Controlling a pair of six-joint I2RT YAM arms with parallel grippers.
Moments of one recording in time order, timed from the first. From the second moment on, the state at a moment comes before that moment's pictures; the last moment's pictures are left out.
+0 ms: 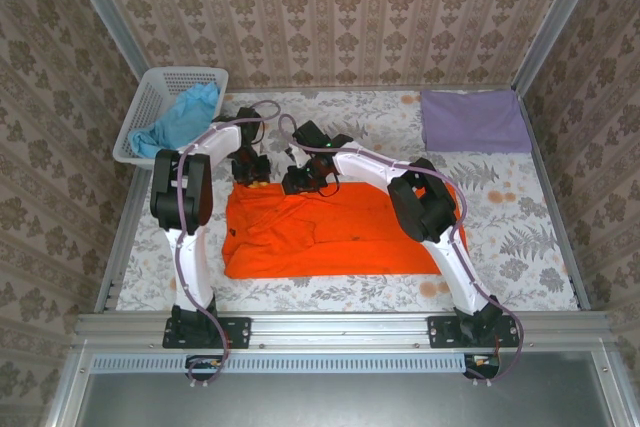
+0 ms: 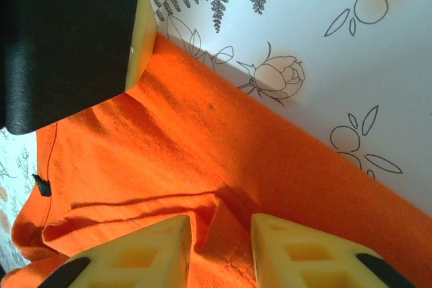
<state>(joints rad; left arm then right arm) -0.25 2.11 1.57 -0.96 0.14 -0.35 0.67 2.36 1.91 -0.65 -0.43 0.43</state>
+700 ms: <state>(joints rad) -0.25 2.13 1.59 -0.98 0.12 -0.34 0.68 2.29 1.77 -0.60 -0.47 0.38</state>
